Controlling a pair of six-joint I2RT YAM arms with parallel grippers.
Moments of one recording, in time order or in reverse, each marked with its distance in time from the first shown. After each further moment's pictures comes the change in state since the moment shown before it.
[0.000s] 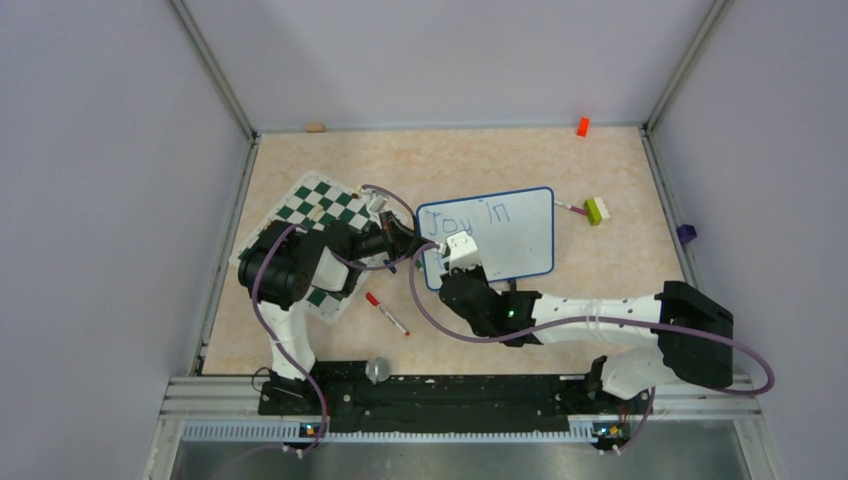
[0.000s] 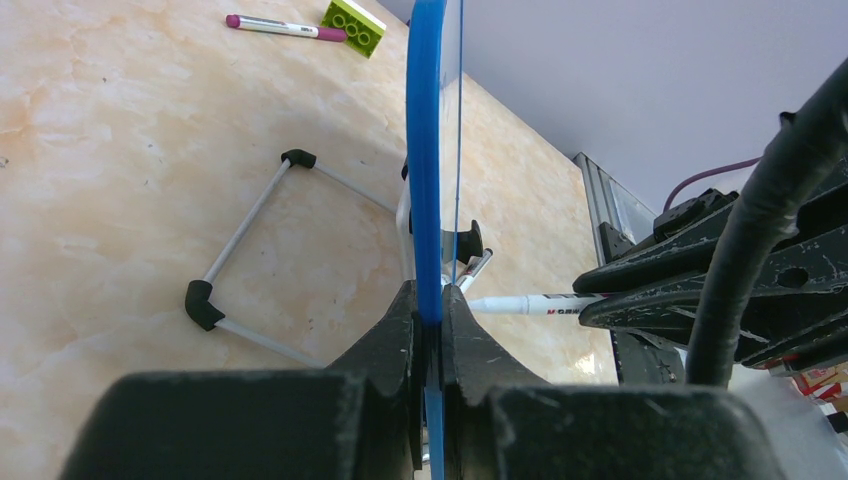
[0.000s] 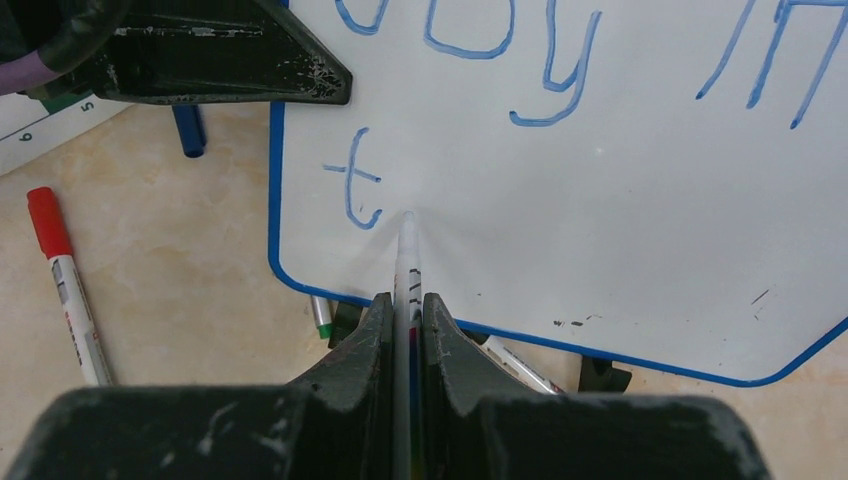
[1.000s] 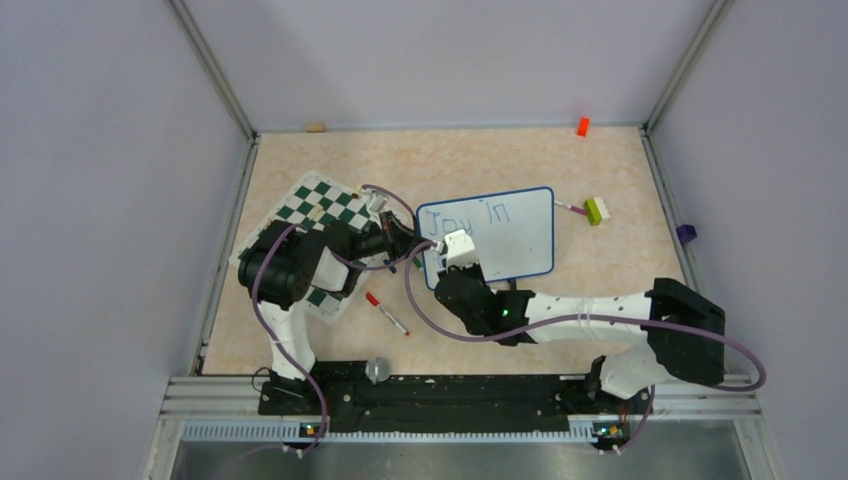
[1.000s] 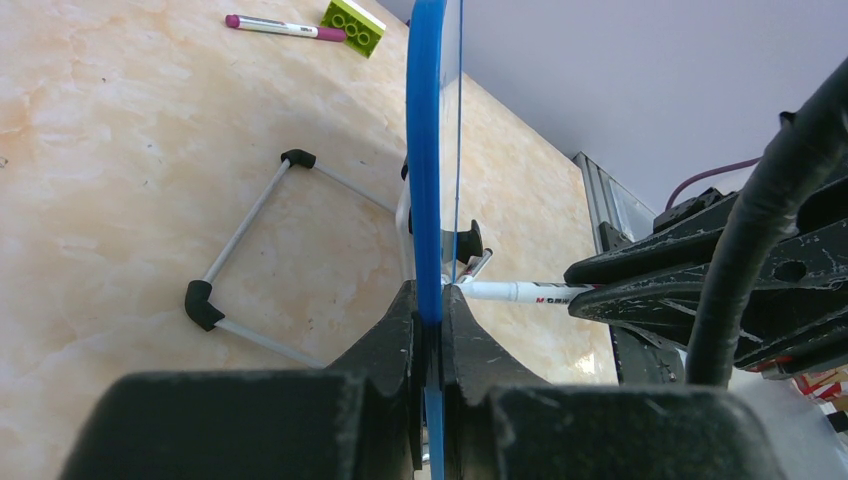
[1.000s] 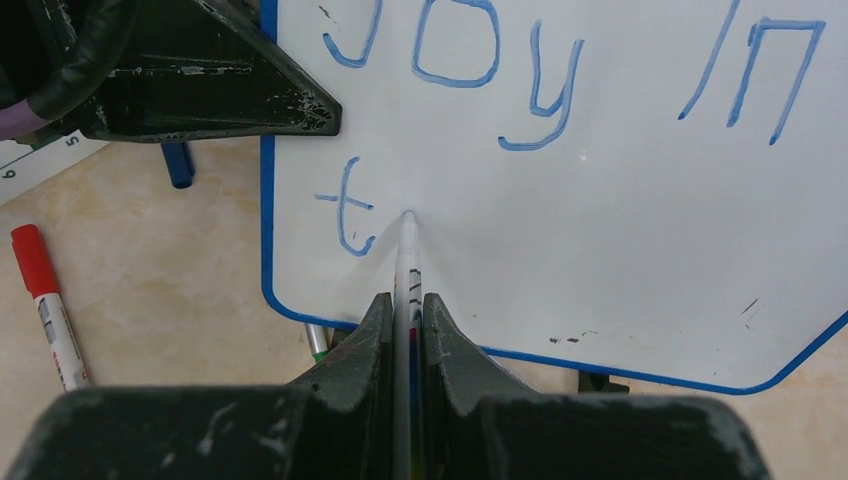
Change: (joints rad) left arm 0.000 0.000 0.000 0.000 0.001 0.000; right arm 0.000 0.034 0.009 0.052 0.061 -0.010
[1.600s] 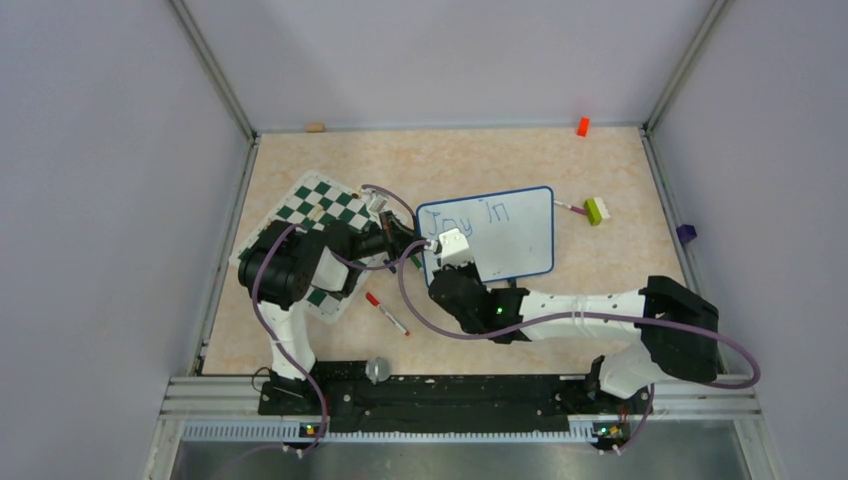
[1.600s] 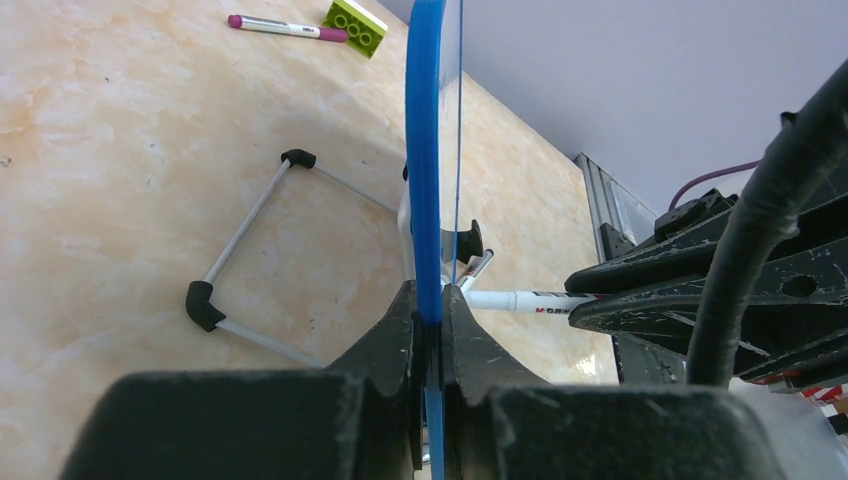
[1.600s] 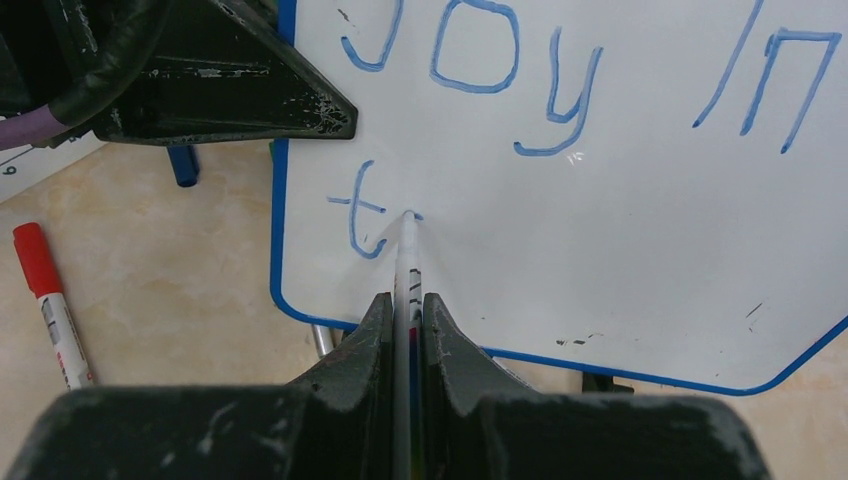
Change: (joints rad) left arm 0.000 0.000 0.000 -0.001 -0.003 0.000; right arm 0.000 0.040 0.047 -0.034 0.002 0.000
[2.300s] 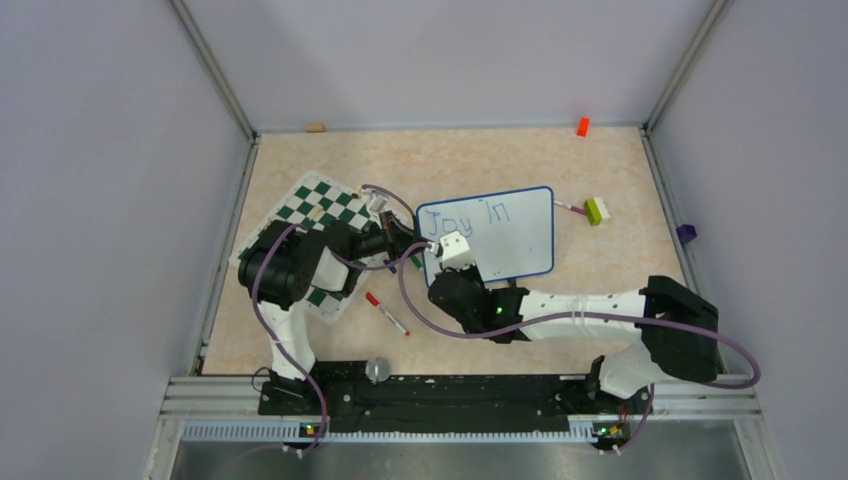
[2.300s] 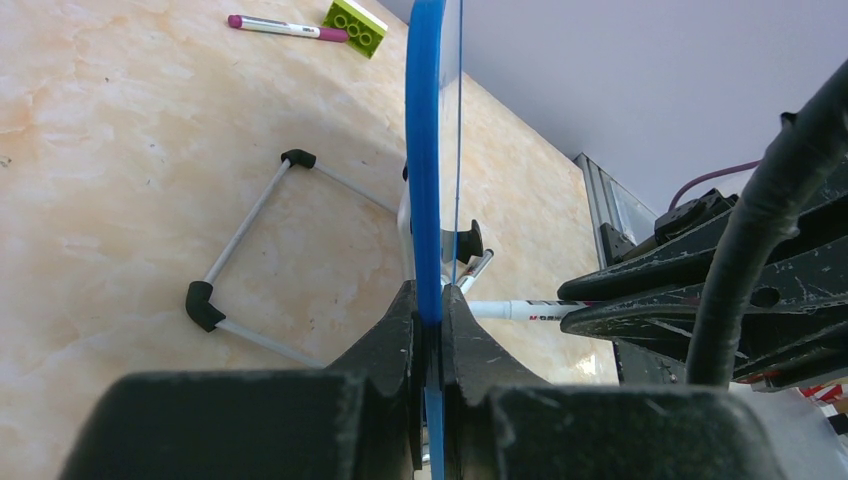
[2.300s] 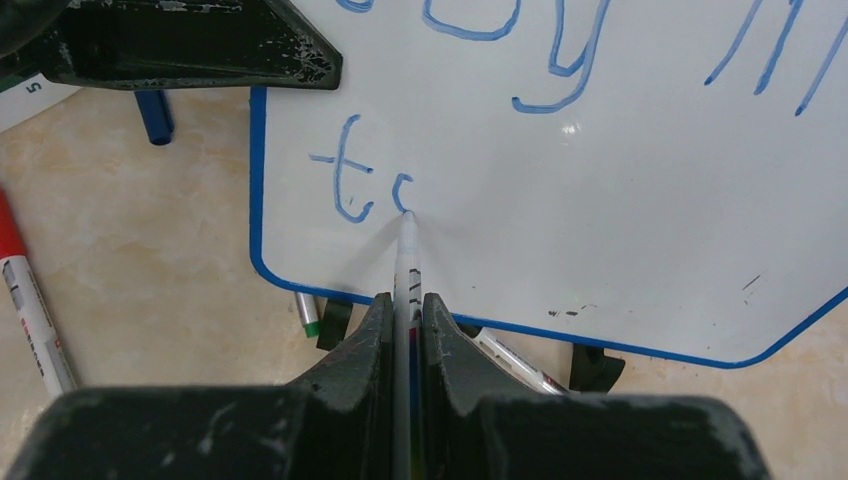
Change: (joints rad) left arm 0.000 0.000 0.000 0.000 0.000 0.000; right arm 0.000 0.000 0.008 -0.093 -0.023 0.035
